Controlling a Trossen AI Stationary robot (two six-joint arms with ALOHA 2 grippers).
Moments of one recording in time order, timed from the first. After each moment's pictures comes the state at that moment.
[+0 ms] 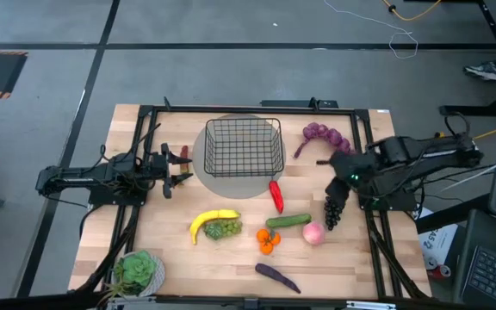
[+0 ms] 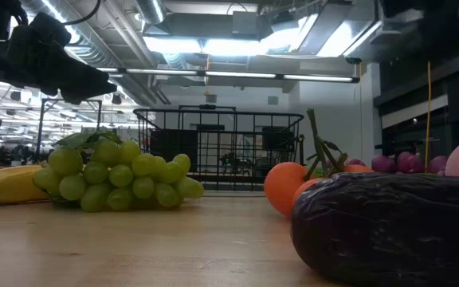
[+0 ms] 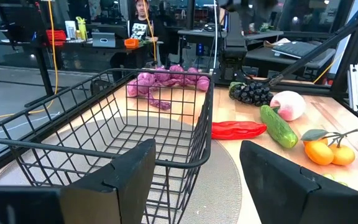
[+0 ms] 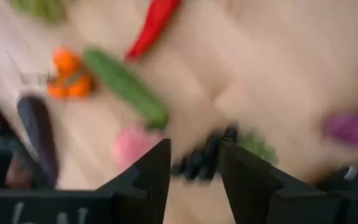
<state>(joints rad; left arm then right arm) 0.07 0.02 0.01 0.04 -0.17 -0.04 0.21 1.06 1.14 -1.30 0.02 0.96</state>
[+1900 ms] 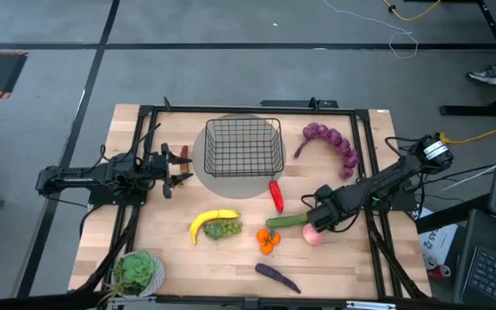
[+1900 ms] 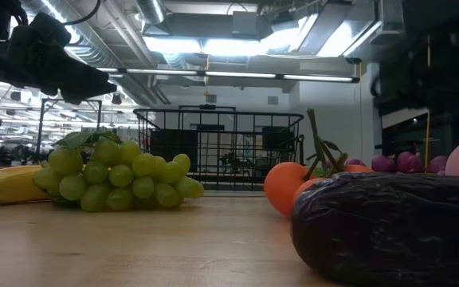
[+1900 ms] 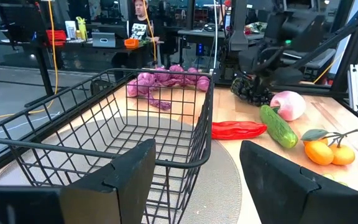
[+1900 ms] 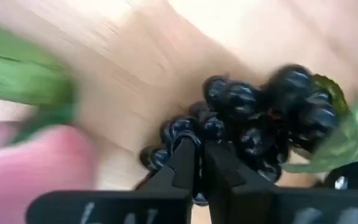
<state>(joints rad) 0.07 0.02 0.01 0.04 -0.17 -0.04 0.46 1.48 0.84 -1.03 0.04 1.44</state>
